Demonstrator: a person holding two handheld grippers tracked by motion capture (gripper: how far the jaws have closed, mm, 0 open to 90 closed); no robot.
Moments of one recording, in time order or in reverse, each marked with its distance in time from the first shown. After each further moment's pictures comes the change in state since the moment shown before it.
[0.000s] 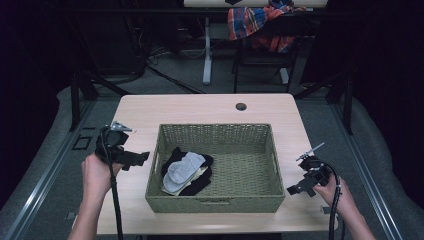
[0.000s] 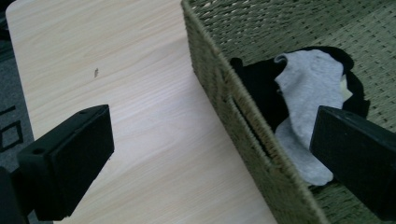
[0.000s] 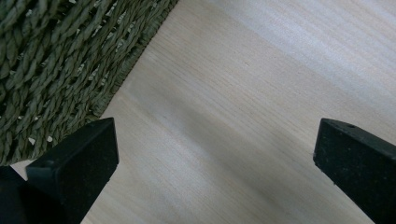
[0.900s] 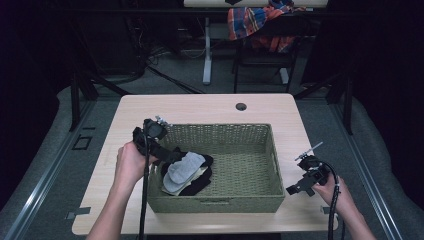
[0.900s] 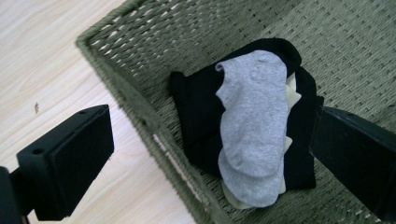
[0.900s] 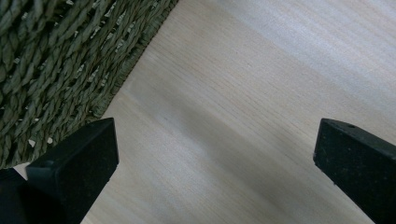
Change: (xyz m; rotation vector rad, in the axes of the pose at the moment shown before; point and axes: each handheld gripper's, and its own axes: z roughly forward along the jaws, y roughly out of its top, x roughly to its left) left arm -0.061 0.052 0.040 0.166 -0.067 0.164; right arm -0.001 0.004 0.002 0.027 0.020 -0.010
